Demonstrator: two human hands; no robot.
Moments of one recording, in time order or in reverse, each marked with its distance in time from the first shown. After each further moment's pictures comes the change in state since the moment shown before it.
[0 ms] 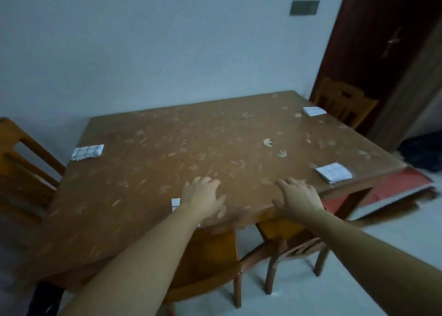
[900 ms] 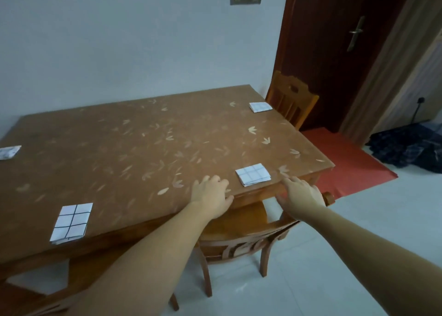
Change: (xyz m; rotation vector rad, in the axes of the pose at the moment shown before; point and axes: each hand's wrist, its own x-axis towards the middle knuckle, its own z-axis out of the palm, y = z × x) left_hand 0.111 0.351 0.046 0.046 -0.038 0.042; right_hand 0.021 0.353 -0.007 0.053 0.020 0.092
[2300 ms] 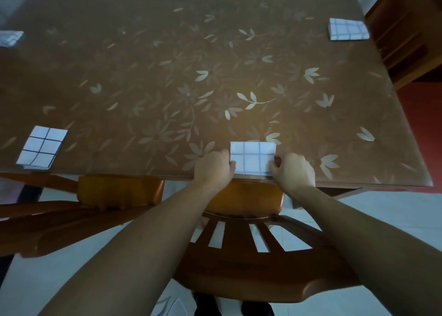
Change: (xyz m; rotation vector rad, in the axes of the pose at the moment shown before) left_hand 0.165 0.017 0.120 -0.195 -0.014 -0.477; right_hand 0.214 0.012 0.124 0.252 -0.209 -0.169
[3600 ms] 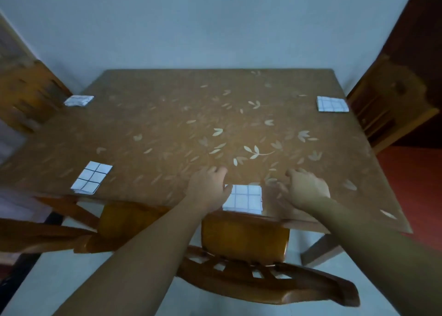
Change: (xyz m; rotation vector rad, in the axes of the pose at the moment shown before) left_hand -0.053 -0.004 -0.099 0.092 0.173 0.079; right_hand -0.016 -0.006 -0.103 -0.274 0.017 -0.204
